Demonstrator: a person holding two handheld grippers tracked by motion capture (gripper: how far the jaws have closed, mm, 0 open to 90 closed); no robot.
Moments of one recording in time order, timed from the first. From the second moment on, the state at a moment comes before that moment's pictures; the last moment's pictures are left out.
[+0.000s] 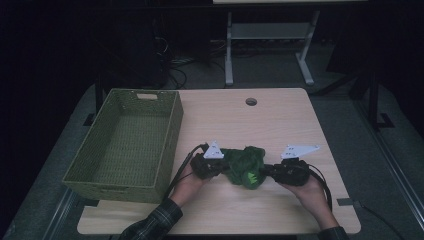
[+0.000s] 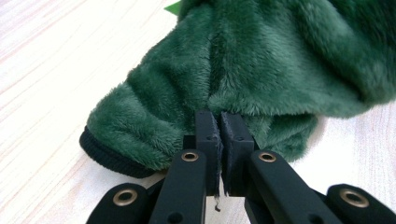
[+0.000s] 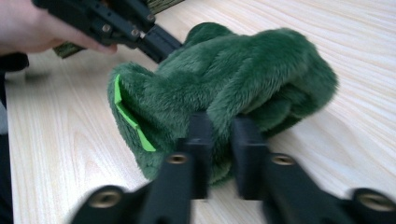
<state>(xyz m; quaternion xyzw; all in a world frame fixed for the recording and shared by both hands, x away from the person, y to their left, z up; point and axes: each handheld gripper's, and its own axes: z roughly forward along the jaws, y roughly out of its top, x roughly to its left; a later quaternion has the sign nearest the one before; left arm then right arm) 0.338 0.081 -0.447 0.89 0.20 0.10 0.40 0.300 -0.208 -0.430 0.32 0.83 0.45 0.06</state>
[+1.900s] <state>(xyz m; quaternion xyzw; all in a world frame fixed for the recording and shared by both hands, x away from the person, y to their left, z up) 0.317 0.083 -0.399 0.86 0.21 0.10 0.45 0.283 -0.168 -0.446 0.30 0.86 0.41 0.05</state>
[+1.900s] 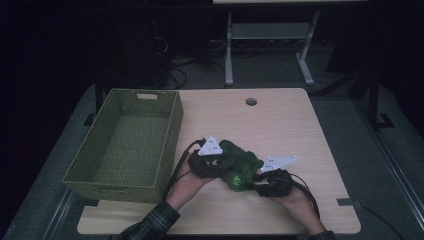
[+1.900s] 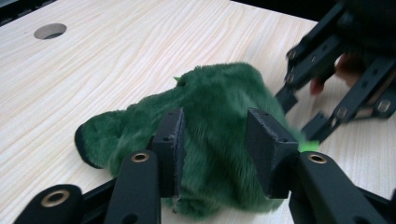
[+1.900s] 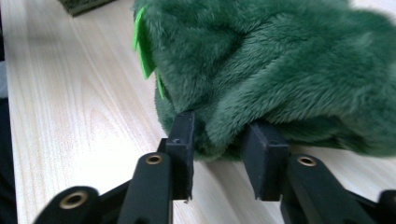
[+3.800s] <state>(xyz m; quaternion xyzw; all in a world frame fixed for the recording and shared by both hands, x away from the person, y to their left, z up) 0.361 0.083 -0.452 0.89 0.25 0.06 0.37 0.310 -0.204 -0.455 0.30 0.87 0.38 0.05</state>
